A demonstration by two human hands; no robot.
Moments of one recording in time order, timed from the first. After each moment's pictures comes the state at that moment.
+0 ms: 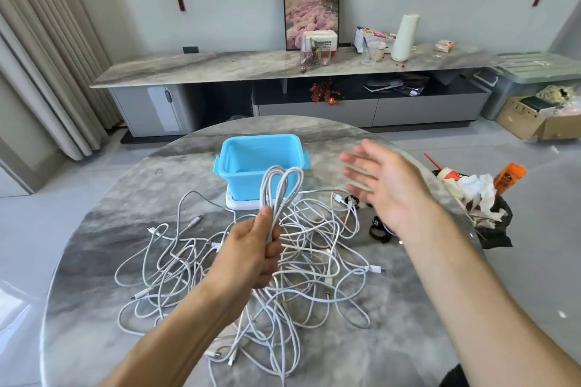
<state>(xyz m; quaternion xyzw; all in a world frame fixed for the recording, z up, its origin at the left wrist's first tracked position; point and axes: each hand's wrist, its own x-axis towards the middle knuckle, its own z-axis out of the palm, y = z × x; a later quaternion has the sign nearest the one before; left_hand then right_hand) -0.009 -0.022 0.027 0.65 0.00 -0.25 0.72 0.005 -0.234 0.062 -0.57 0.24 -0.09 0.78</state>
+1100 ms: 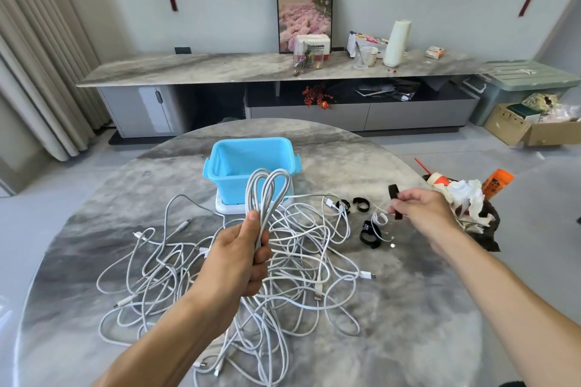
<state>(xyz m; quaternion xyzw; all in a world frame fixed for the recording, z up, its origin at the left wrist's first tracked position) -0.010 -0.025 0.028 0.65 0.03 -0.23 0.73 -0.004 -0.344 -0.030 -0.77 0.32 -0.15 0.53</state>
